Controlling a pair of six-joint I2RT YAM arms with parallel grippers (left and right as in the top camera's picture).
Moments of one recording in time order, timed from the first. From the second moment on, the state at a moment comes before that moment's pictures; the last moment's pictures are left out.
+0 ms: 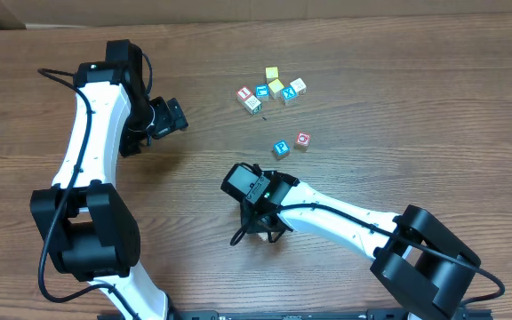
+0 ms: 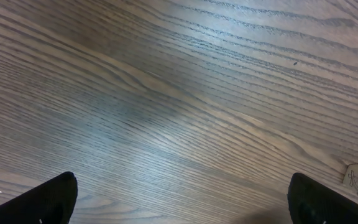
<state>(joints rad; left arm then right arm) 0.07 1.92 1.65 -1.23 0.06 -0.41 0.96 1.90 1.25 -0.72 -0.02 0.88</state>
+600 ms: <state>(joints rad) 0.07 1.92 1.65 -1.23 0.06 -0.41 0.96 1.90 1.24 -0.52 0.12 0.88</state>
